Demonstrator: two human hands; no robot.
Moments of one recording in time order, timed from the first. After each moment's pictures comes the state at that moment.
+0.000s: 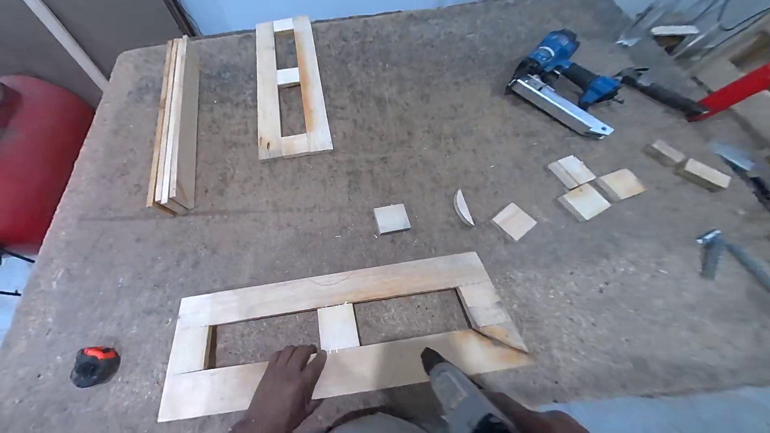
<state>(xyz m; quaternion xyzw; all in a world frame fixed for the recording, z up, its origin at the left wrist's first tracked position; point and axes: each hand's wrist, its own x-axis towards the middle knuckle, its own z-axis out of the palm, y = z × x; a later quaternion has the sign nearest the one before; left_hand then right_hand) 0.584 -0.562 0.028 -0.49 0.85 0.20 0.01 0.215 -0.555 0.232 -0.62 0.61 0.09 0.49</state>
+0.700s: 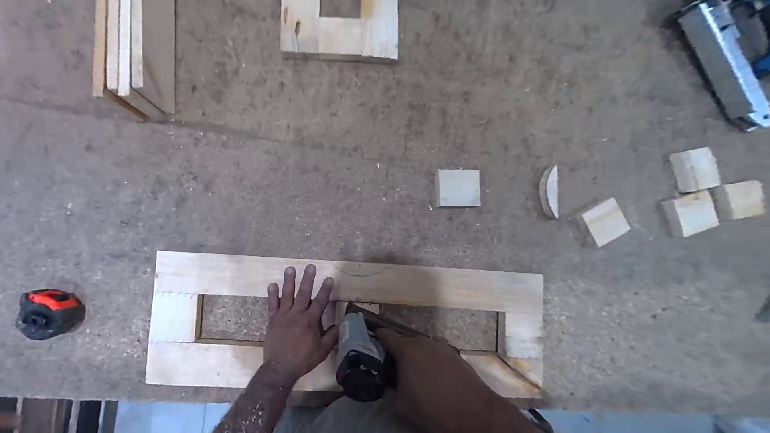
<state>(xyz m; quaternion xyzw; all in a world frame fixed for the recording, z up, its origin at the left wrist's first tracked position) 0.590 -0.609 -0.036 -0.65 0.74 0.16 -0.05 0.388 -0.687 0.114 -0.64 0.48 0.34 0.49</state>
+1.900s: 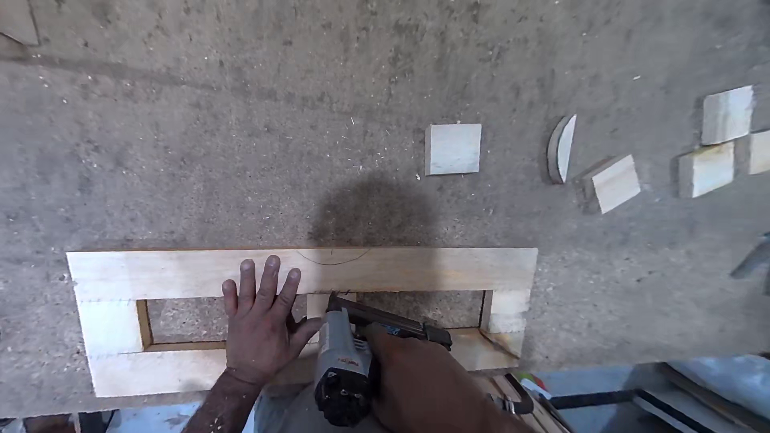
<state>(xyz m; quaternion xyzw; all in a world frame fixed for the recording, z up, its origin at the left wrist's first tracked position) 0.594 -0.603 -0.057 -0.65 0.75 0.11 -0.08 0.374 -0.699 0.101 -0.60 0.48 0.38 0.52</state>
